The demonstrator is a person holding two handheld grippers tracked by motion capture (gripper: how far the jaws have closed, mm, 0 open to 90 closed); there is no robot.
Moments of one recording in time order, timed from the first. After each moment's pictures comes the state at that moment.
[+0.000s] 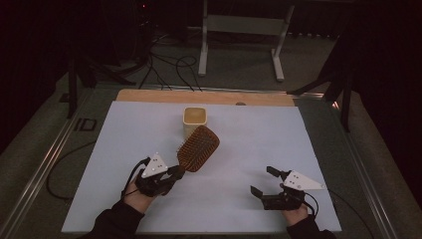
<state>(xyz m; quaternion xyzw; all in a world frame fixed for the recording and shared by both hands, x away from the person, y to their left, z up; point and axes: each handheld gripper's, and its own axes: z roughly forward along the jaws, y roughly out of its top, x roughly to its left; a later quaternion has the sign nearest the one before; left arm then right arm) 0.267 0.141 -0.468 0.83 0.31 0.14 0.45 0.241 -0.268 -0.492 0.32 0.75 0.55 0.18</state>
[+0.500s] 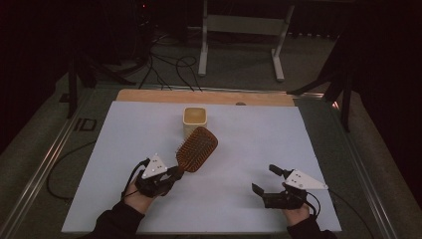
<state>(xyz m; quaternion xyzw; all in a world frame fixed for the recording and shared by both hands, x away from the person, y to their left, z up) 0.268 0.142 -0.476 0.83 0.31 0.15 0.45 0.238 -0.268 -0.480 0.33 0.74 0.54 0.20</state>
